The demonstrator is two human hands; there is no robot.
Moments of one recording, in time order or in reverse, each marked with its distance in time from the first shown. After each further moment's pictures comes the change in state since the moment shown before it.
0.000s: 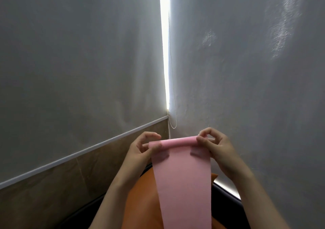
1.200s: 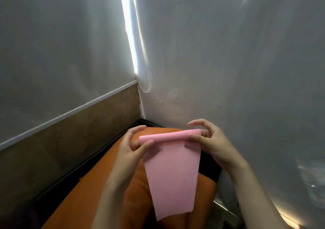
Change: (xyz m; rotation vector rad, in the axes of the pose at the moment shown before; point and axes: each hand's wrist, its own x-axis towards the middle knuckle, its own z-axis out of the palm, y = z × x) left_hand -0.050 -0.070 0.036 0.058 -0.012 -0.122; right_hand -0.087 0.044 -0.039 0.029 0.113 0.239
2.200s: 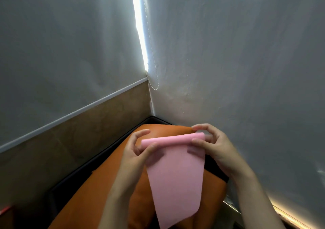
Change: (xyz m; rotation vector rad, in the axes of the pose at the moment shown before) left_hand -0.021 0.001 -0.002 -0.026 0.062 -0.063; right_hand -0.005 0.016 0.006 0.003 -0.052 0.008
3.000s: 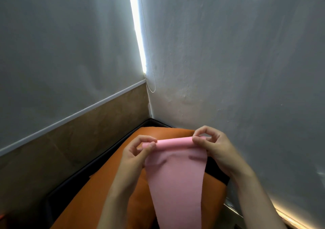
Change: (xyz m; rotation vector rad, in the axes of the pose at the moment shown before) left_hand 0.016 -0.002 -0.004 0.012 -0.065 -0.014; right_hand 0.013 -0.005 0.000 0.040 -0.032 0.006
